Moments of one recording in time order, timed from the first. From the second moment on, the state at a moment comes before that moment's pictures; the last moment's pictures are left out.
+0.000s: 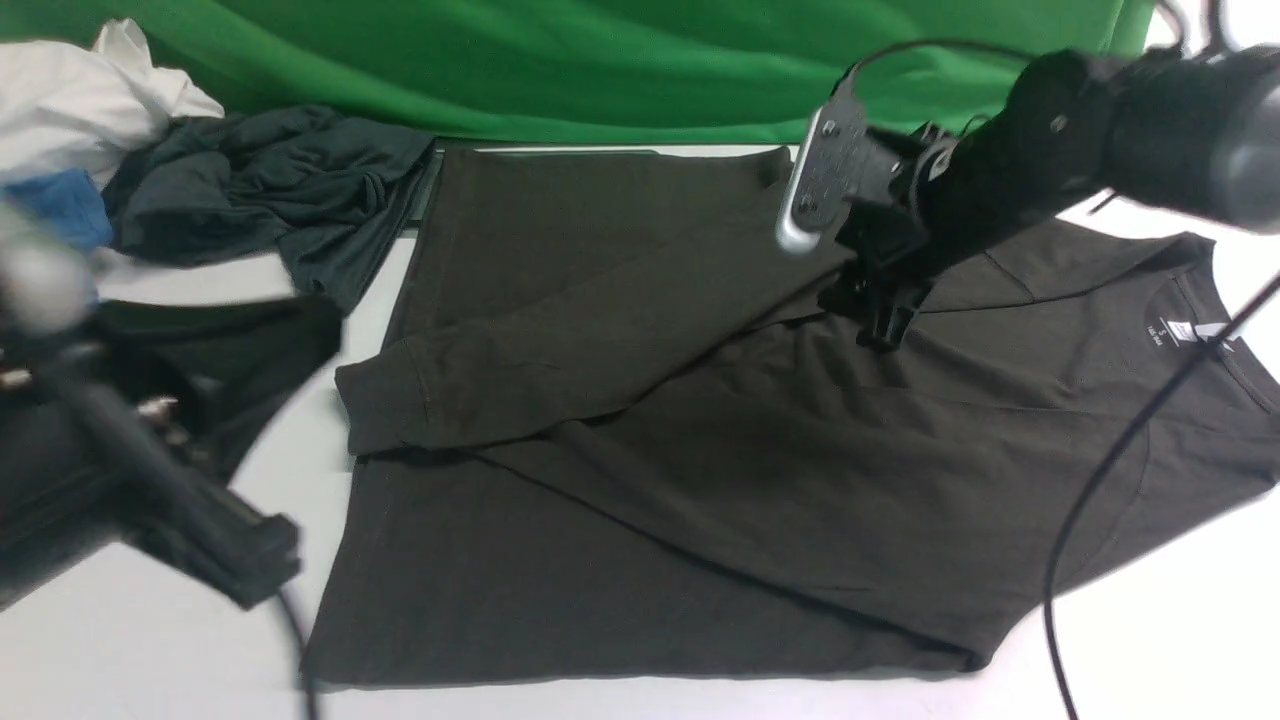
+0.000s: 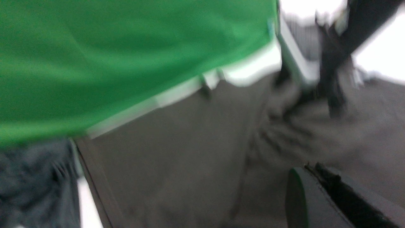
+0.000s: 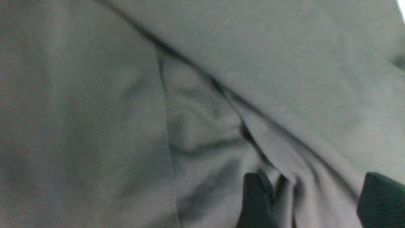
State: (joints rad) right arm 0.34 1.99 -1.47 0.22 0.57 -1.14; left arm -0.46 0.63 -0.56 -0.18 0.21 0.34
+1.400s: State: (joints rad) right arm 0.34 2.17 -1.48 0.21 0.33 -1.19; left arm -0.46 0.56 -0.50 -0.13 0.13 0.34
